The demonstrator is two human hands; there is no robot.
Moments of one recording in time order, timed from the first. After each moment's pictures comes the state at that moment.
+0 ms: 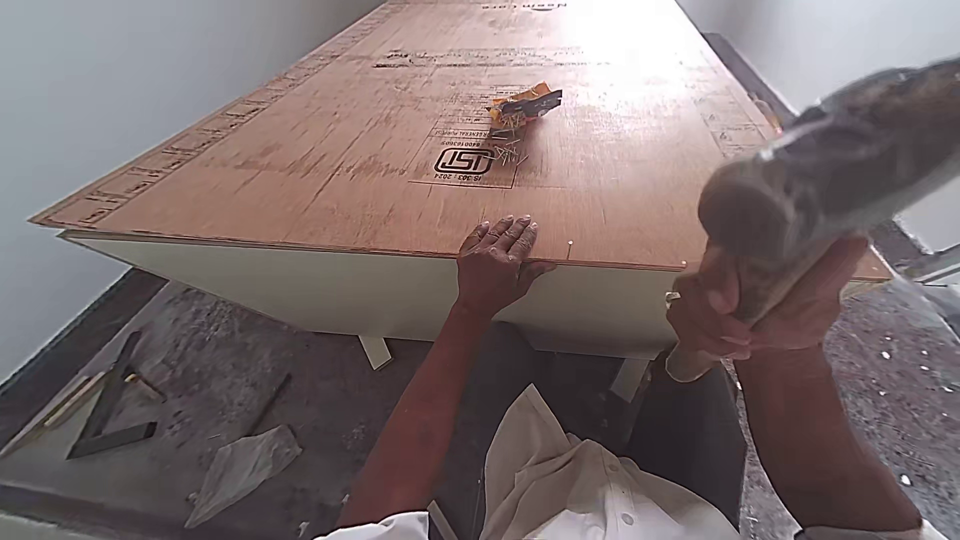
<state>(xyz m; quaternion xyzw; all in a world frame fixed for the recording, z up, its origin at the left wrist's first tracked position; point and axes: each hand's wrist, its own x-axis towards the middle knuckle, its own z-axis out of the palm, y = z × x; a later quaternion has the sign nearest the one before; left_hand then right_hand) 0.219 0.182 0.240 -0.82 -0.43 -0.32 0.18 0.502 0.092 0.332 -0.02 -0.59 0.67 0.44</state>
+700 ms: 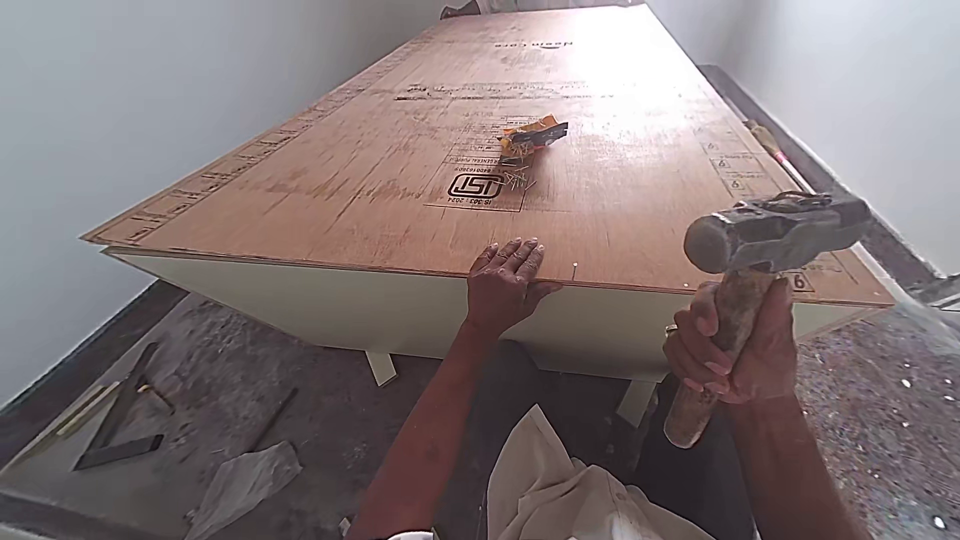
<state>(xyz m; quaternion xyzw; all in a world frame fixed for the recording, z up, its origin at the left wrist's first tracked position) 0.219 0.185 0.237 -0.82 -0.42 -0.33 0.20 0.503 0.076 0.297 -0.04 -0.48 0.71 0.52</state>
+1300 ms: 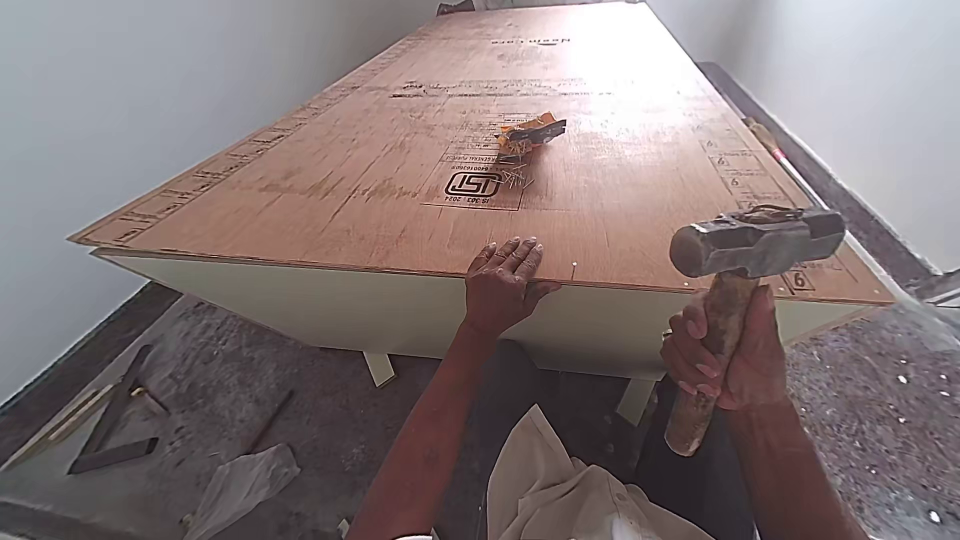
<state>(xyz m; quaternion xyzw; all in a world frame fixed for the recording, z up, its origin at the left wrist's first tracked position) 0.219 0.186 0.237 -0.82 -0.43 -0.33 0.19 0.504 0.072 0.286 -0.08 -0.46 0.71 0.53</state>
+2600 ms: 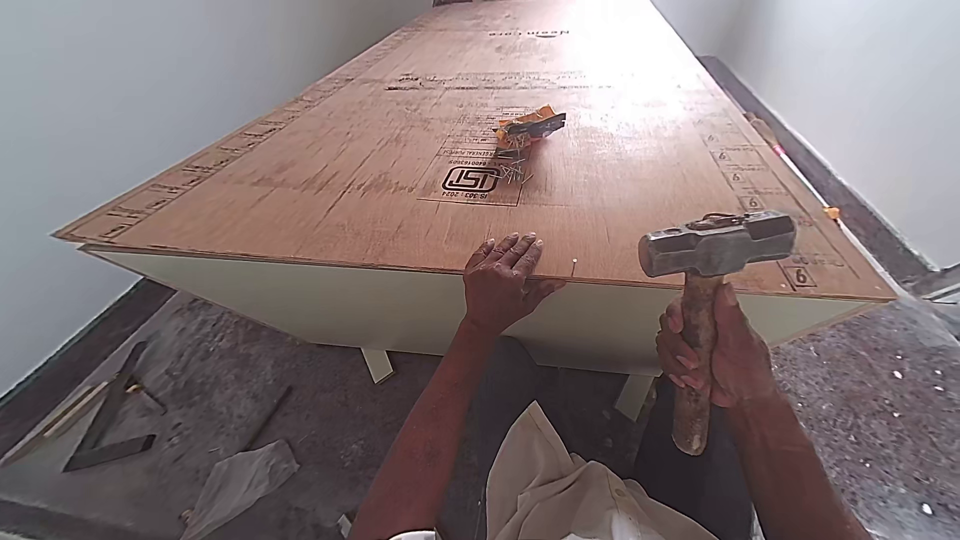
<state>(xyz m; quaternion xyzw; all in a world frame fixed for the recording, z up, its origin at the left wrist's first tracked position) 0.223 0.185 0.237 -0.81 -0.44 -0.35 0.18 0.501 0.069 0.280 -0.24 -0.44 0.67 0.55</state>
